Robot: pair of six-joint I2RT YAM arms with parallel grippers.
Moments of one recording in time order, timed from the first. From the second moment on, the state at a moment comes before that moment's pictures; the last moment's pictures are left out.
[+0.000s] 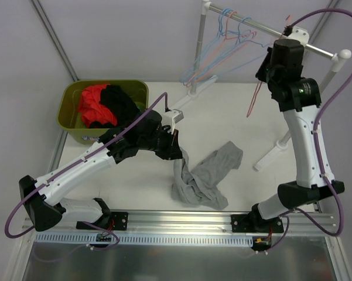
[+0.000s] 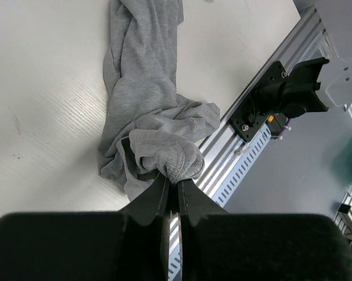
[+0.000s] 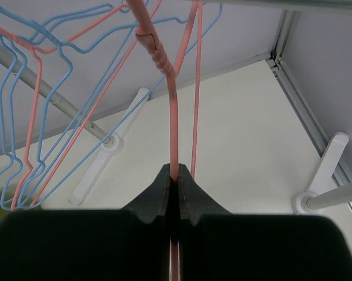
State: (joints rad) left arm -0.86 1.24 1.23 -0.63 0.28 -0.43; right arm 0.28 1.48 2.05 -0.90 0.47 0.35
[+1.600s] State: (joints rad) left arm -0.96 1.64 1.42 -0.65 0.22 -0.32; right arm 0.23 1.26 1.69 -0.83 0.22 0.43
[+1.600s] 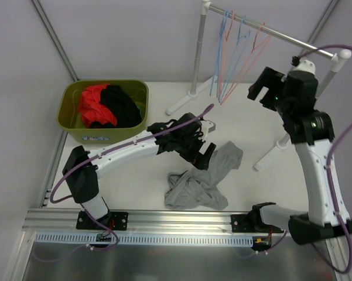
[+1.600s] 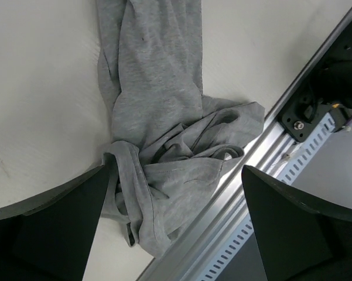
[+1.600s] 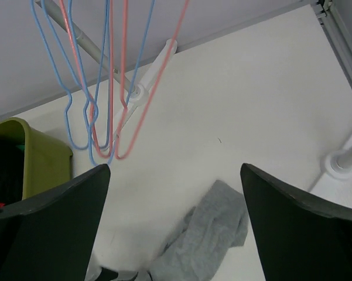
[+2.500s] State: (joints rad) left arm -1.16 2.09 1.57 -0.71 -0.02 -0.27; right arm 0.21 0.69 1.39 -1.00 0.07 0.49
